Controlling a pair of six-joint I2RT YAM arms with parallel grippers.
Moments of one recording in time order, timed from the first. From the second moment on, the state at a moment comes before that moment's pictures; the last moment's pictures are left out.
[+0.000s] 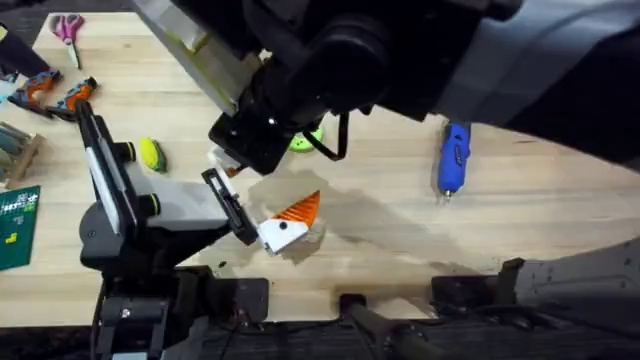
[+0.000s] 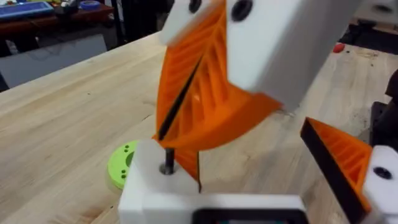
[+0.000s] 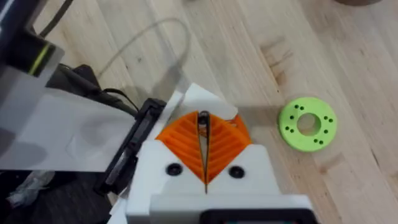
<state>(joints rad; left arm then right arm) 0.04 0.01 0.02 -0.12 1.02 0.04 1.05 1.71 1.68 -0.93 -0.10 -0.01</state>
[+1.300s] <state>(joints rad) 0.04 0.01 0.02 -0.12 1.02 0.04 1.05 1.71 1.69 -0.98 -0.09 -0.01</state>
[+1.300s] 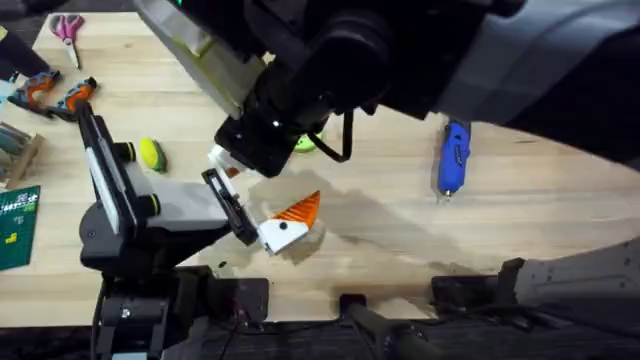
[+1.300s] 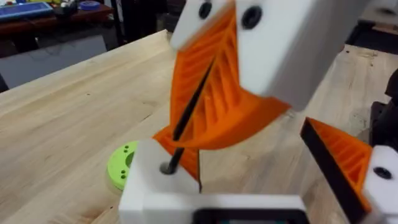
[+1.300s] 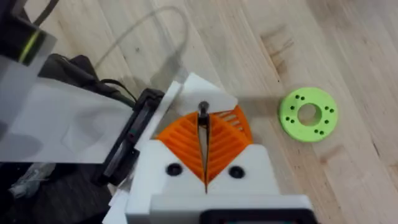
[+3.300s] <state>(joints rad) 0.04 0.01 0.02 -0.12 1.02 0.03 1.07 1.72 1.71 -0.95 -0.09 -0.01</state>
